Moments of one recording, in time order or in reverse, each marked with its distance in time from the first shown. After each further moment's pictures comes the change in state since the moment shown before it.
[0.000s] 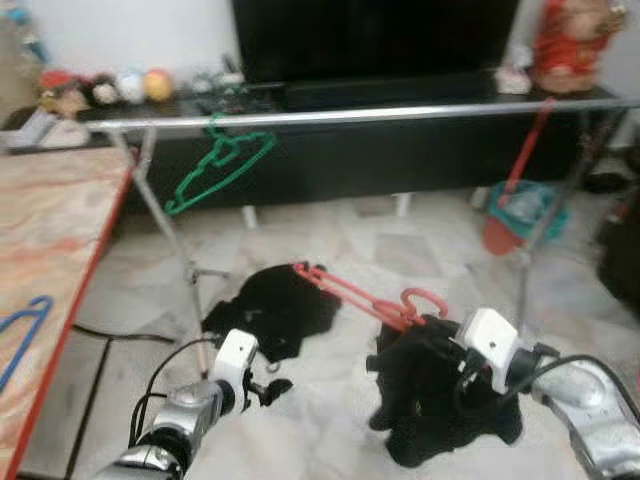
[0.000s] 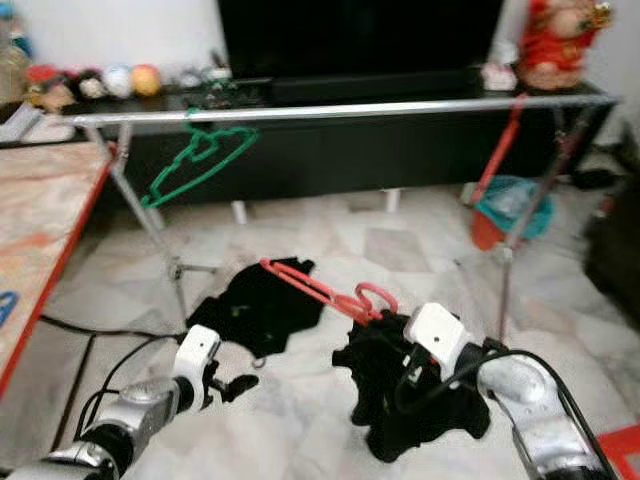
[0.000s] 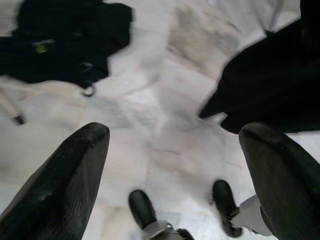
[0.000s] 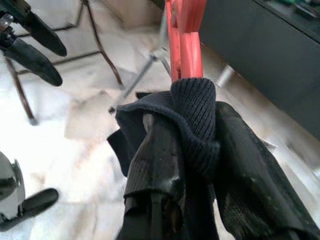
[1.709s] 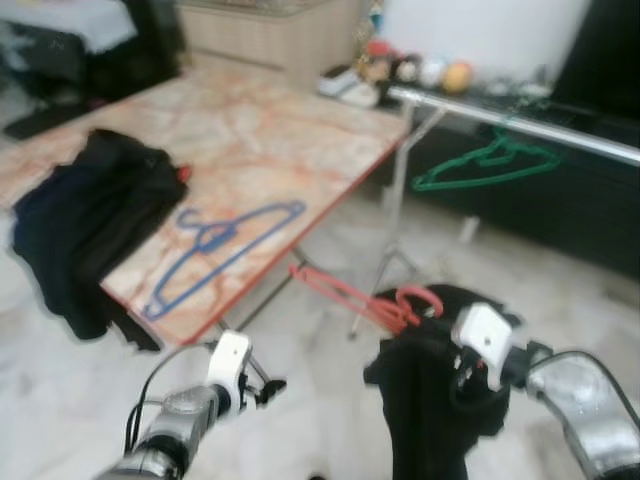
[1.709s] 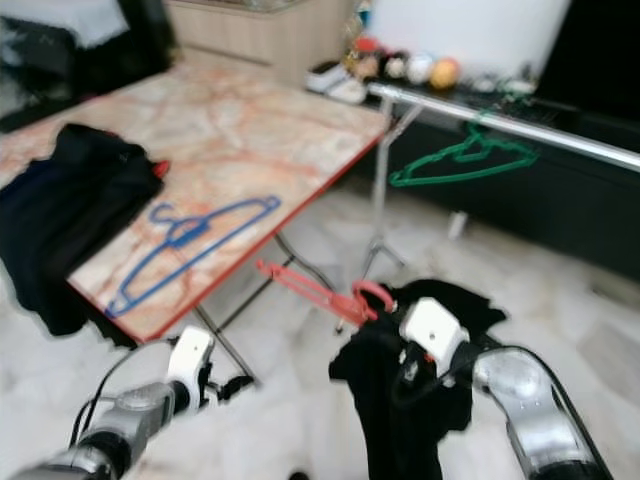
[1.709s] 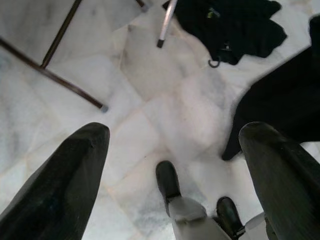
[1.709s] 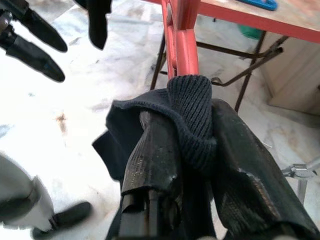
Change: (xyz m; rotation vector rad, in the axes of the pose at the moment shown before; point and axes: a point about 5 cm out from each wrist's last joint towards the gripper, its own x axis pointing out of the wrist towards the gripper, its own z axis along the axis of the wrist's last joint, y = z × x) left arm -0.001 0.001 -0.005 -0.014 -0.019 0.031; right arm 0.002 -0.001 -0.003 0.023 0.013 0.032
